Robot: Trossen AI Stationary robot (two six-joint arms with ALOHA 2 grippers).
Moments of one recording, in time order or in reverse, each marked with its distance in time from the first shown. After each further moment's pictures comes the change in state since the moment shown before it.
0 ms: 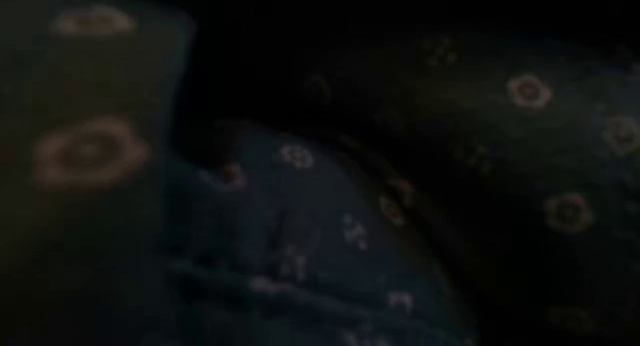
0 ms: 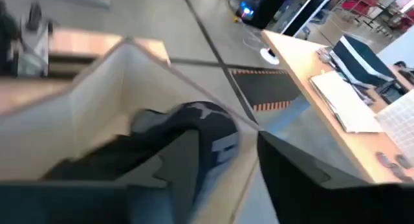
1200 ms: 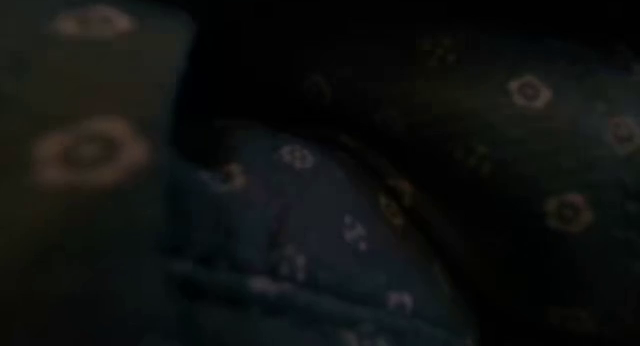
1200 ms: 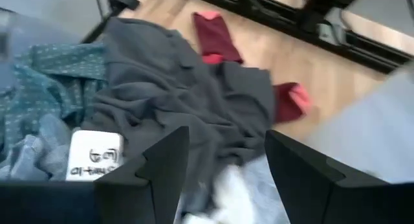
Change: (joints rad) left arm 0.000 0.000 0.000 0.008 0.000 0.019; right arm 0.464 -0.113 -0.609 0.289 -0.341 0.120
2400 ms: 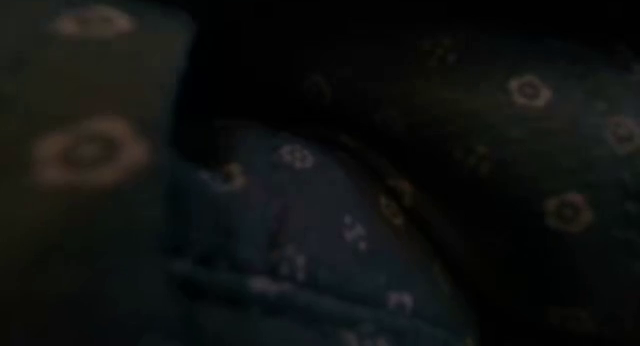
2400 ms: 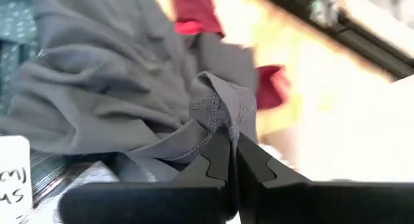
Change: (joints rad) left arm 0.000 0.000 0.000 -0.006 -0.004 -0.021; right arm -0.010 0.192 0.235 -0.177 0.122 -0.122
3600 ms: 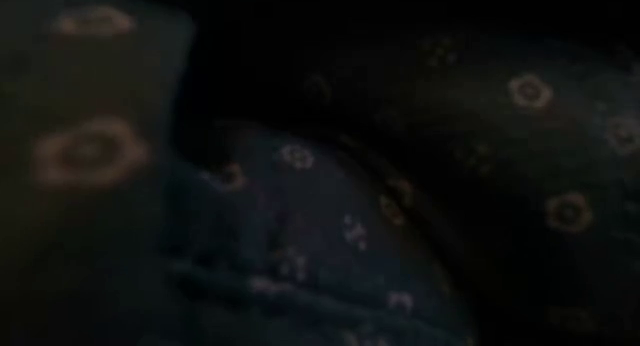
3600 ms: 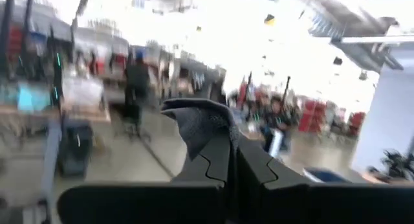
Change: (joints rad) left arm 0.000 0.000 0.000 0.006 0.000 -0.007; right arm -0.447 -0.042 0.583 0.456 0.162 -0.006
